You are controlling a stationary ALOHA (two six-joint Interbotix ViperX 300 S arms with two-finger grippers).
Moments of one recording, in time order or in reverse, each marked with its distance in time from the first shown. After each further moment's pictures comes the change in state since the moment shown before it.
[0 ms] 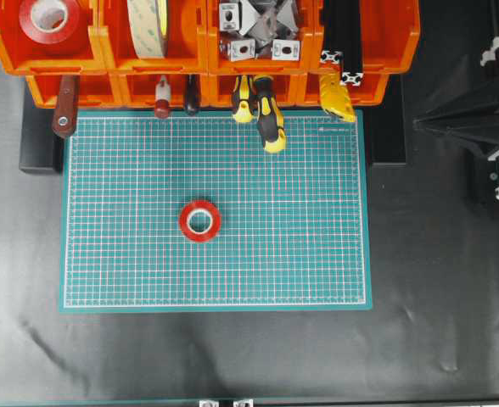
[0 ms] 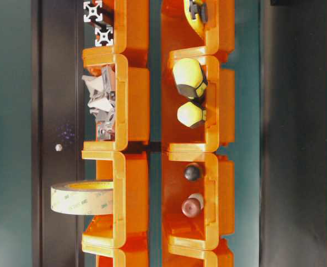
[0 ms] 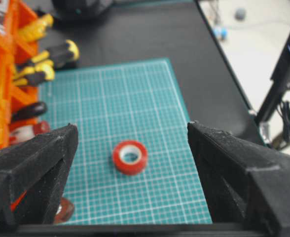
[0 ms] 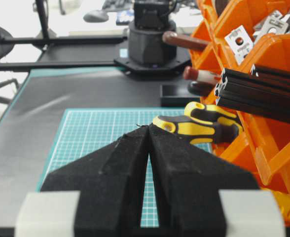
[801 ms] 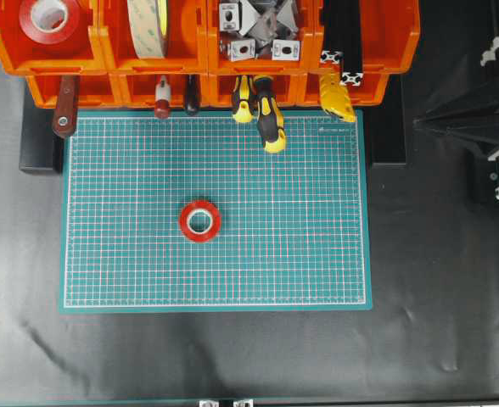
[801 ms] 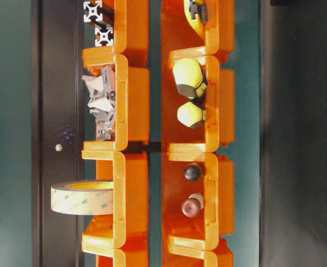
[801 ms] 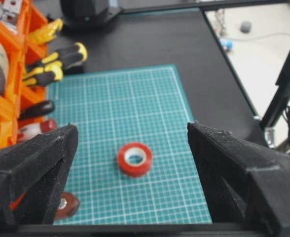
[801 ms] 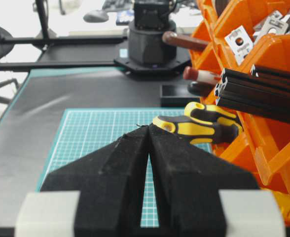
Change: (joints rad) left arm 0.014 -0.041 0.032 0.000 -0.017 0.000; right arm 0.000 0.000 0.000 0.000 0.000 -0.002
